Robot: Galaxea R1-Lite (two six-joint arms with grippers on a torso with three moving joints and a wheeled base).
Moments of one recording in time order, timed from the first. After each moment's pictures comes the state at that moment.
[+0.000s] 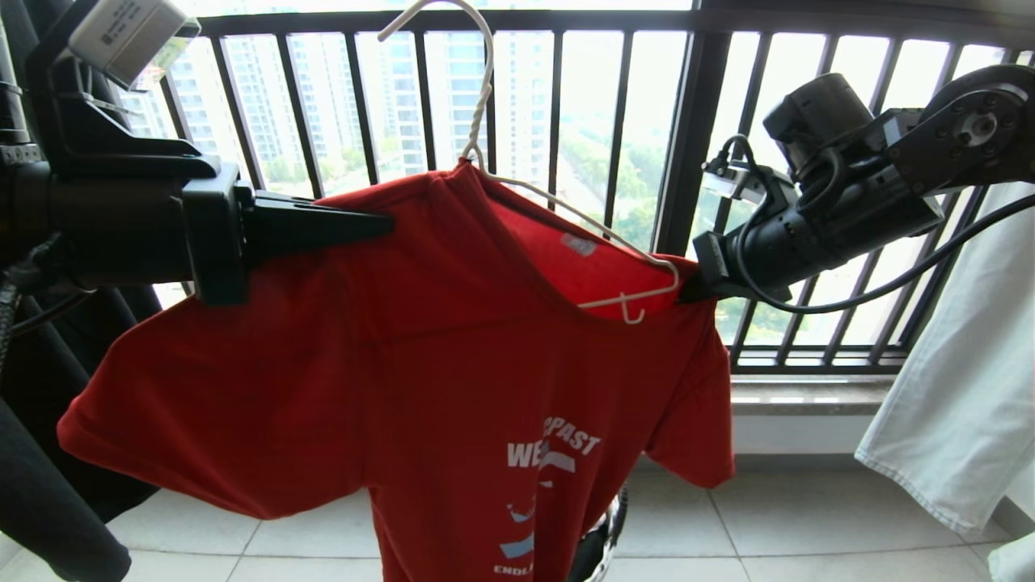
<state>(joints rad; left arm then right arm) -0.28 1.35 -1.19 -0.05 -0.77 0.07 0.30 1.93 -1.96 0.84 0.32 0.23</state>
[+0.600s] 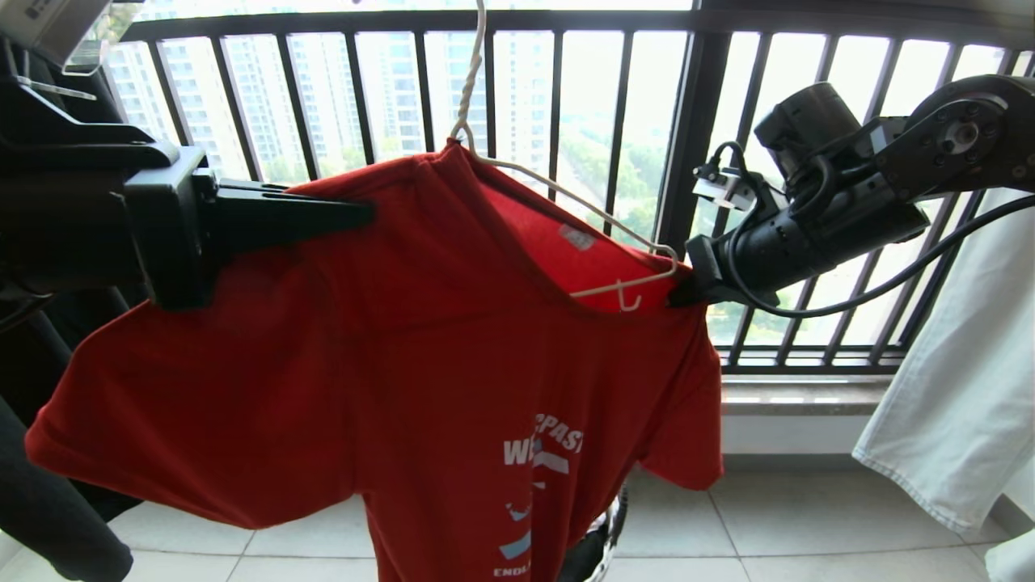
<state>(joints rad) -0.28 1.29 -1.15 -0.09 -0.77 0.07 0.30 1.95 -1.96 0.83 0.40 0.23</state>
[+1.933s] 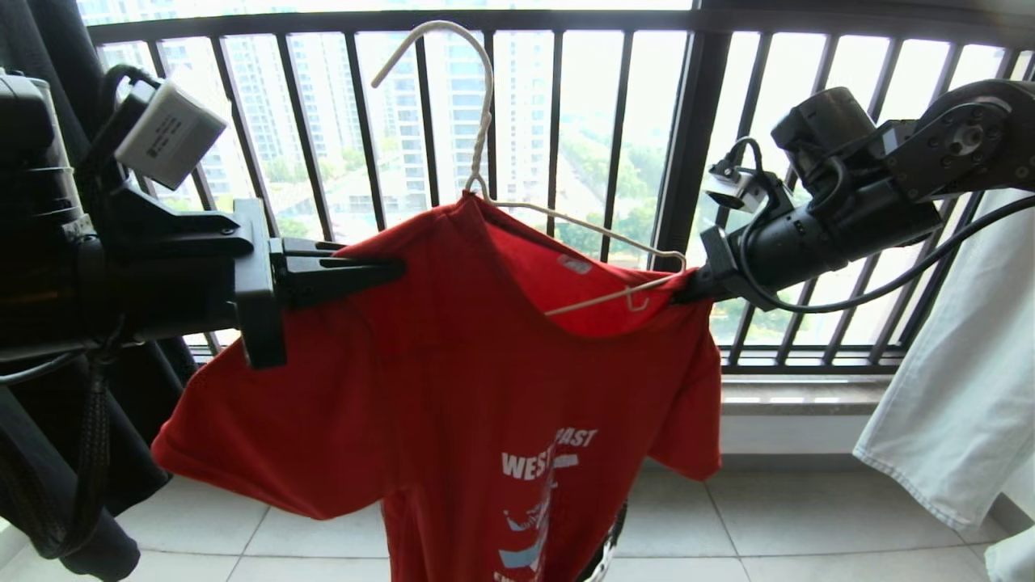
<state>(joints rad) -0.28 1.36 -1.00 -0.27 -0.77 0.29 0.24 1.95 -1.96 0.83 0.57 0.24</state>
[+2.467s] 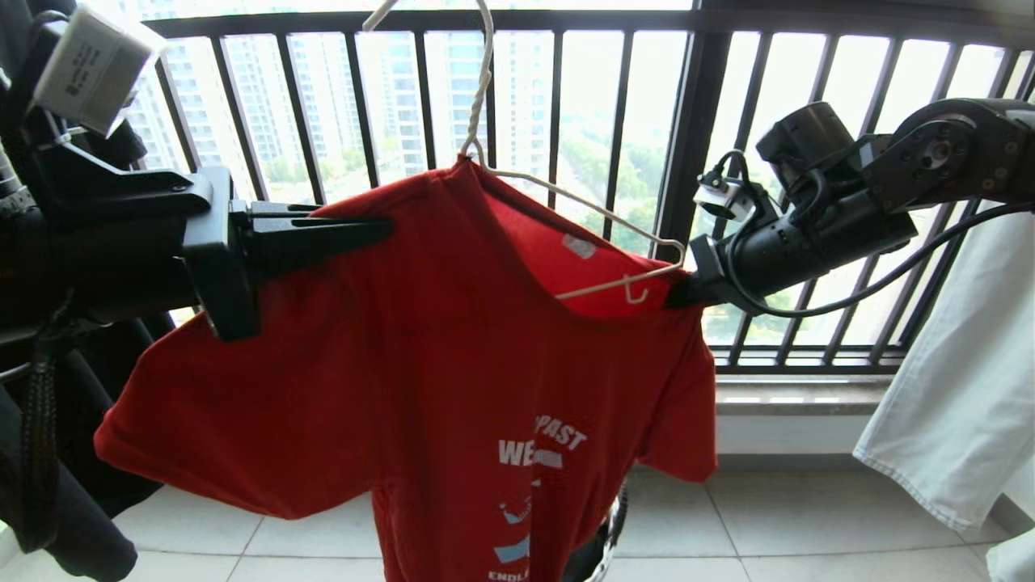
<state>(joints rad) -0.28 1.31 -0.98 -0.40 -0.77 0.12 0.24 1.99 -1.96 0.81 0.57 0.24</state>
